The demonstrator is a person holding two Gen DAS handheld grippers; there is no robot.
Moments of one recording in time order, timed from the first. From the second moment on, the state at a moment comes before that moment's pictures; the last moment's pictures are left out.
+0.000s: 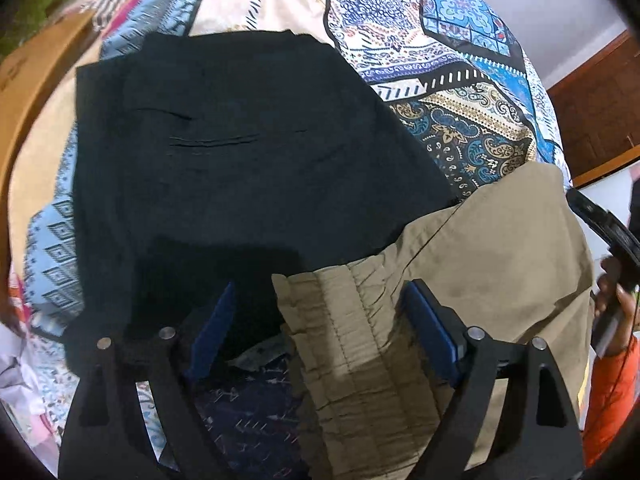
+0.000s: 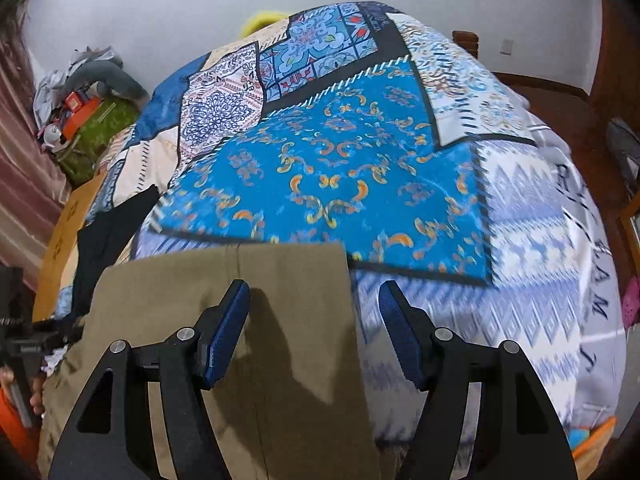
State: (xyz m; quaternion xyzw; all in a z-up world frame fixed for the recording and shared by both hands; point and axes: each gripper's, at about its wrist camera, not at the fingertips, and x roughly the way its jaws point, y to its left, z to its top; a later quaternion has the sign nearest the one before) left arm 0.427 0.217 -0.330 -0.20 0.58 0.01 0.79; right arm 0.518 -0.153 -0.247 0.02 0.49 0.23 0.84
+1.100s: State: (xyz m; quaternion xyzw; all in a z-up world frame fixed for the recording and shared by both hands) left arm 0.313 0.144 -0.127 -0.04 0.37 0.03 0.93; right arm 0.358 -0.198 -0.071 0.00 0.30 0.24 0.92
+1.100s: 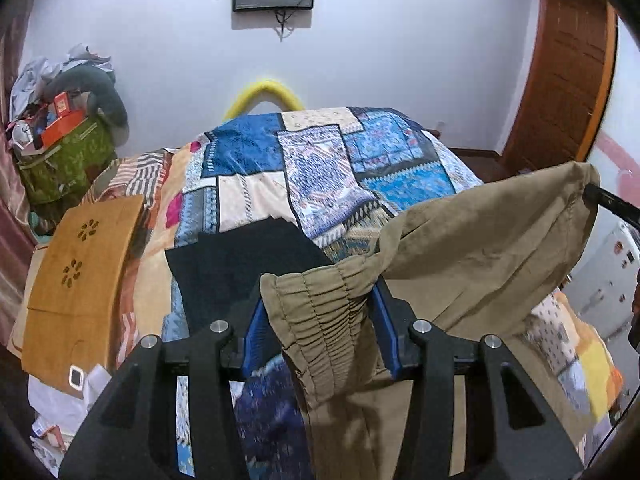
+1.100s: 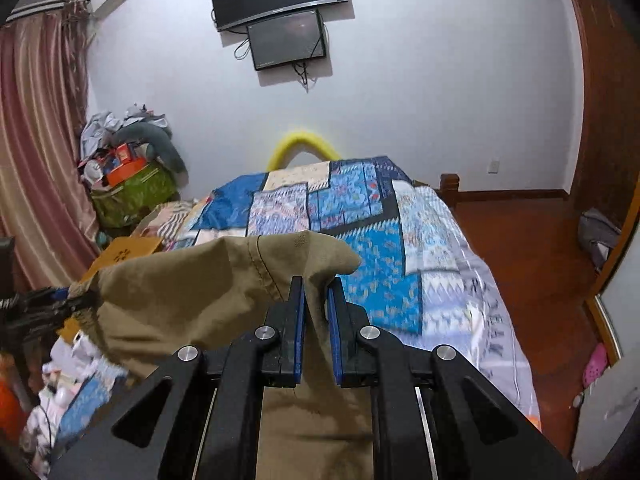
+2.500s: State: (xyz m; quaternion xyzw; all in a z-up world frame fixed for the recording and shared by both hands) left arm 0.130 0.081 -0.167 0.07 0.41 0.01 0.91; right arm 0.153 -0.258 -0.169 -0.01 0.42 0.17 0.89
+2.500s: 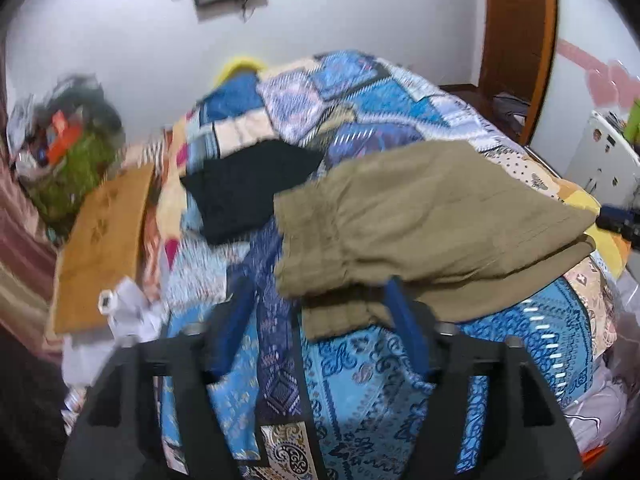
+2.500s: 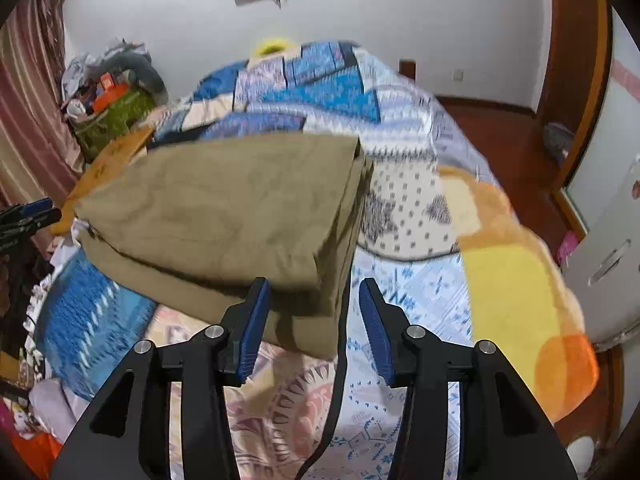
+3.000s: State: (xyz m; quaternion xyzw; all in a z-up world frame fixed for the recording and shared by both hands) left arm 0.163 0.015 -0.216 0.22 0.45 -0.03 0.87; right arm 0.149 -0.187 -0.147 -0.07 0.37 0.27 0.89
